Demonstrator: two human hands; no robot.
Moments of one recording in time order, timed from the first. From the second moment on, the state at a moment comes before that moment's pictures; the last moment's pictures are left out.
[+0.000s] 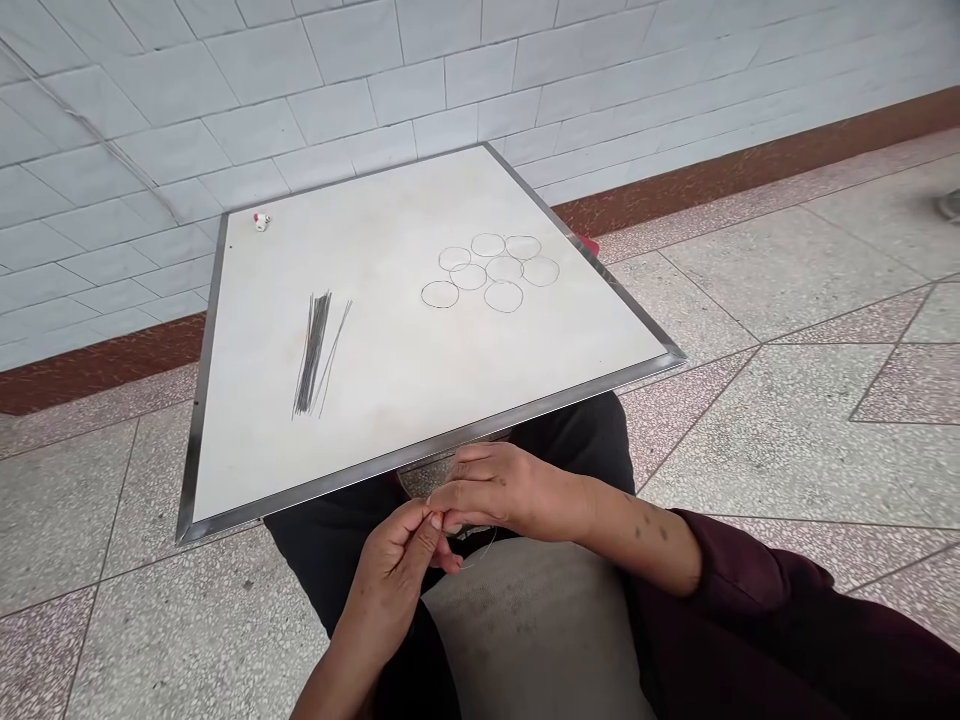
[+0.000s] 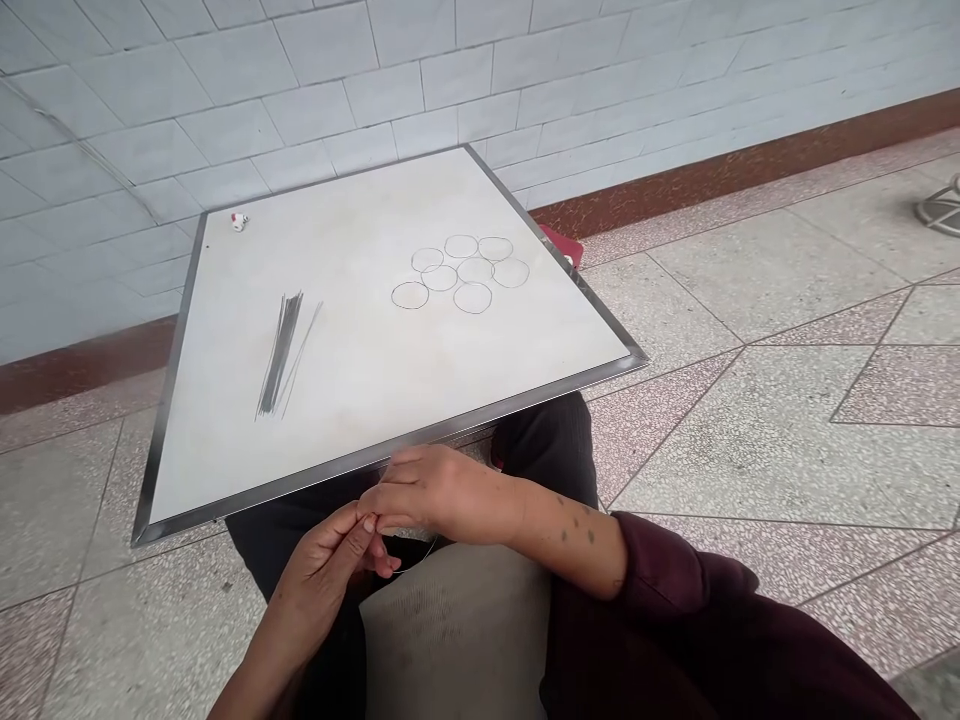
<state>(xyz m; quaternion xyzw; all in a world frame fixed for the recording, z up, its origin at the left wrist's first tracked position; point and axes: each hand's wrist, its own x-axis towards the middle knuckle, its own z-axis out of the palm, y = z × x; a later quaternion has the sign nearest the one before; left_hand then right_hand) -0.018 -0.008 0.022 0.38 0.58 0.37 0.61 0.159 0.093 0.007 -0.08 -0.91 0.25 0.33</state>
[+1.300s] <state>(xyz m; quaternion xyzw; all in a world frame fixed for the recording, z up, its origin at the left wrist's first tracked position) -0.024 -0.011 0.010 0.31 0.52 0.38 0.70 0.161 0.101 0.006 -0.10 -0.89 0.36 0.26</state>
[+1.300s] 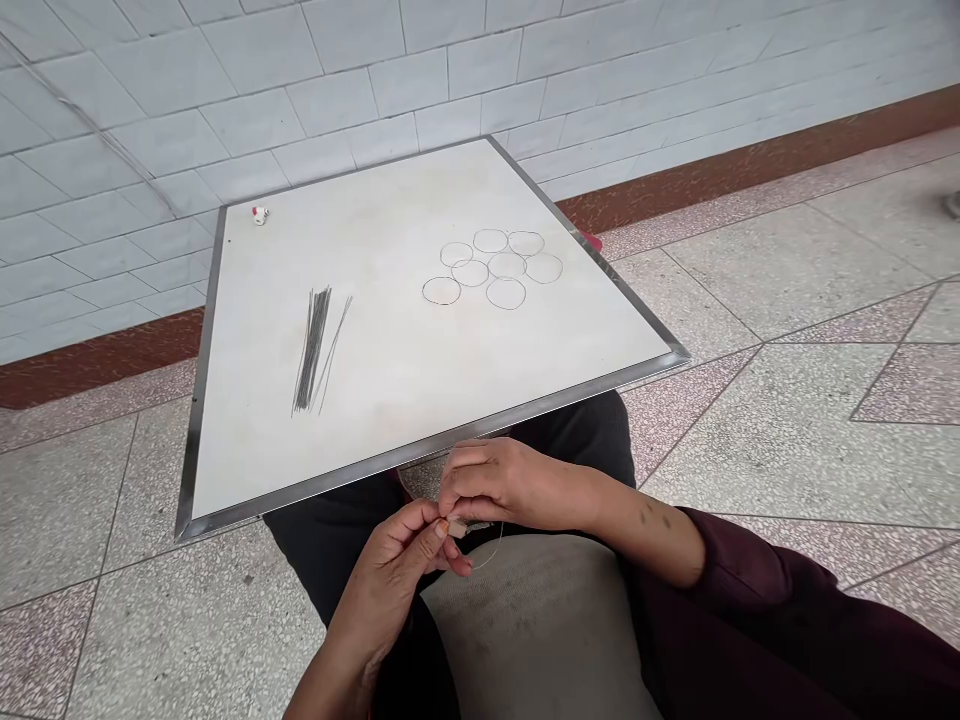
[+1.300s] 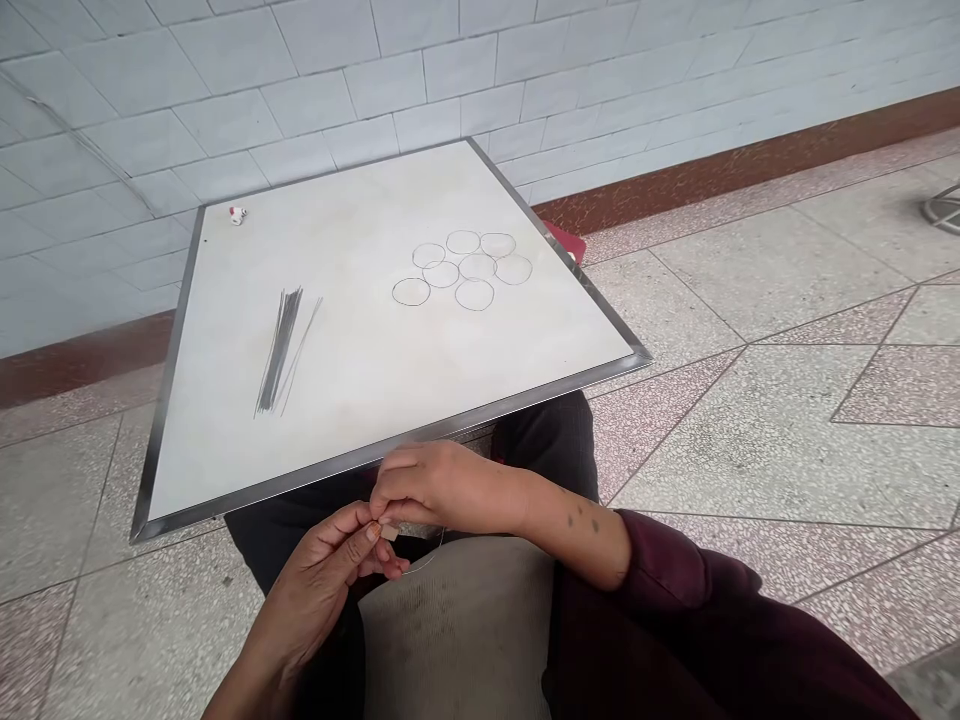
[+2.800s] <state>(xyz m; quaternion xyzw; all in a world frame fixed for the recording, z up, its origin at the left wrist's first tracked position) -0.001 -0.007 0.013 0.11 0.50 0.54 0.66 0.158 0.089 0.017 -0.14 -0.90 0.35 0.21</state>
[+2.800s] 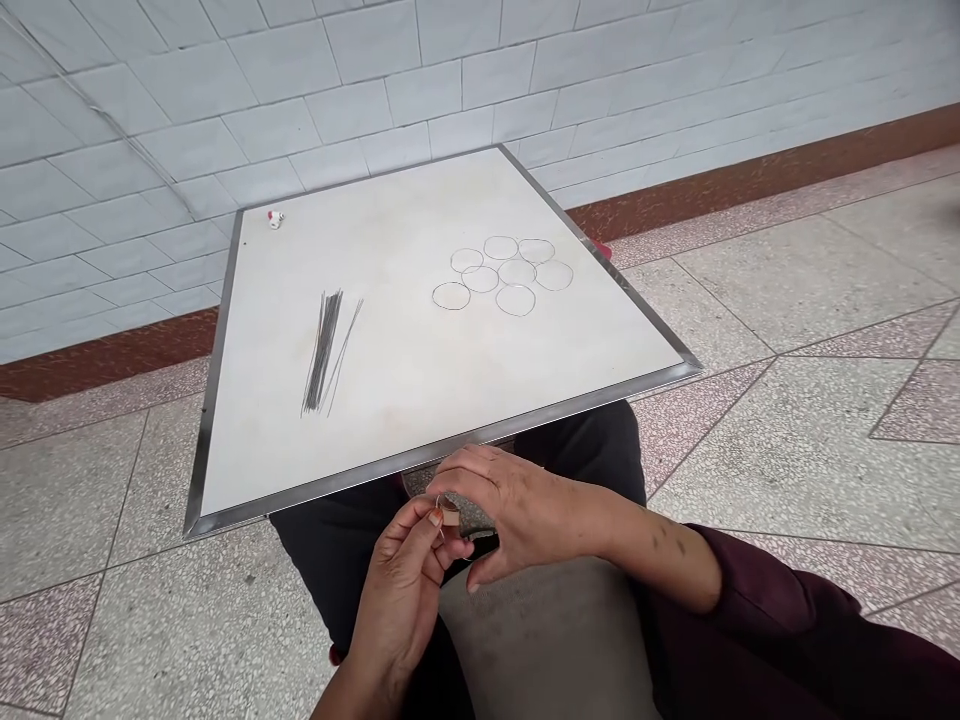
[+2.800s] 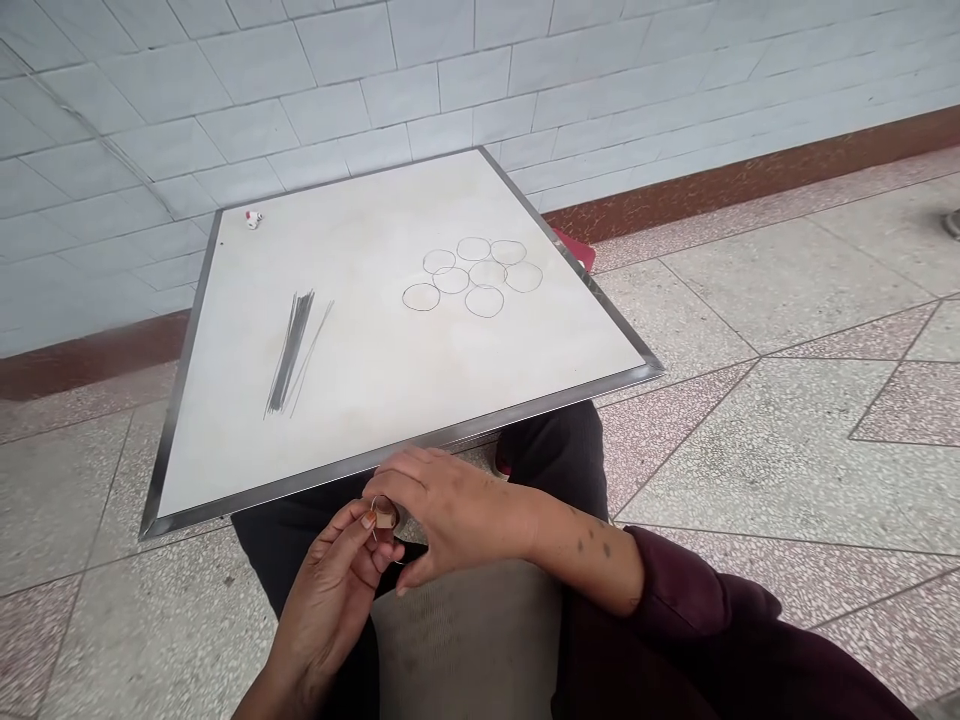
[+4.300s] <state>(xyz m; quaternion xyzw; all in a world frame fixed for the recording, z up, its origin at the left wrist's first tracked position) -0.004 -0.009 0.018 0.18 0.53 0.52 0.65 0.159 0.100 -0.001 -0.24 -0.58 0.77 0.16</state>
